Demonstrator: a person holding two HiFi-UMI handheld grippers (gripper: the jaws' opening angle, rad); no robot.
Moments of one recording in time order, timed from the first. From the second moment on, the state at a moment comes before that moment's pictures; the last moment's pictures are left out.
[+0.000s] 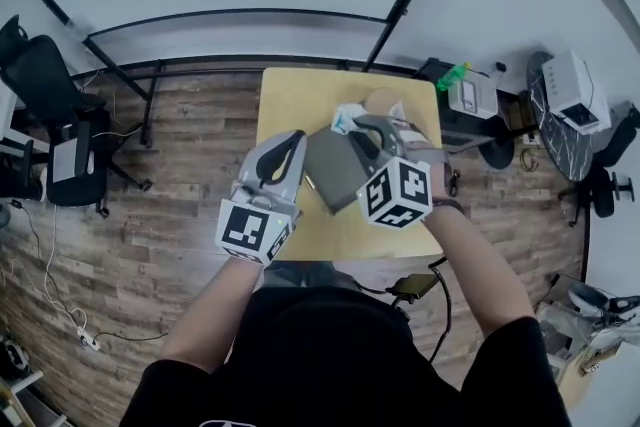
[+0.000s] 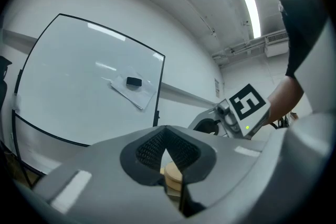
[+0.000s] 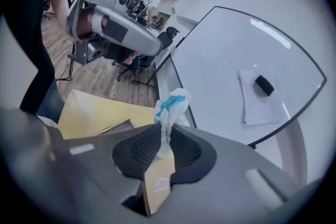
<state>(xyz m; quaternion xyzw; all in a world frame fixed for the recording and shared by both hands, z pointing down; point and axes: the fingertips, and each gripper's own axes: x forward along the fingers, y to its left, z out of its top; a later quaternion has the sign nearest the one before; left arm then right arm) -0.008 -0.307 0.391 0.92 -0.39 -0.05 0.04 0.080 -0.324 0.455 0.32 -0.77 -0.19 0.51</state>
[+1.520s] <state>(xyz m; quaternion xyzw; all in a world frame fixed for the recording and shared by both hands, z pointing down) 0.016 -0.323 0.351 0.93 -0.36 -0.05 0.00 0.136 -0.288 0.379 0.60 -0.79 0.00 0.08</state>
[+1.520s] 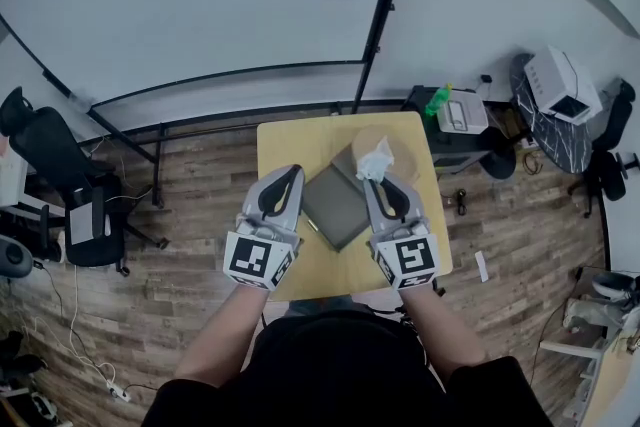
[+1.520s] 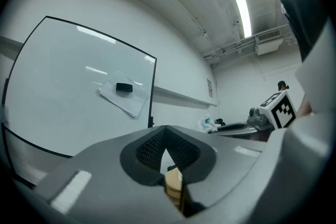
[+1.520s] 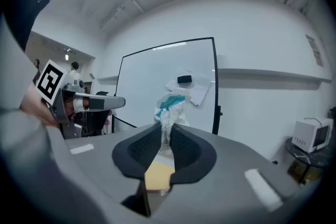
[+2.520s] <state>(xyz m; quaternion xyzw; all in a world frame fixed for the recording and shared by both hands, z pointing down) 0.015 -0.327 0.354 0.93 -0.37 -0.05 0.00 0.150 -0.285 0.388 0.61 -0.79 0.01 0.07</state>
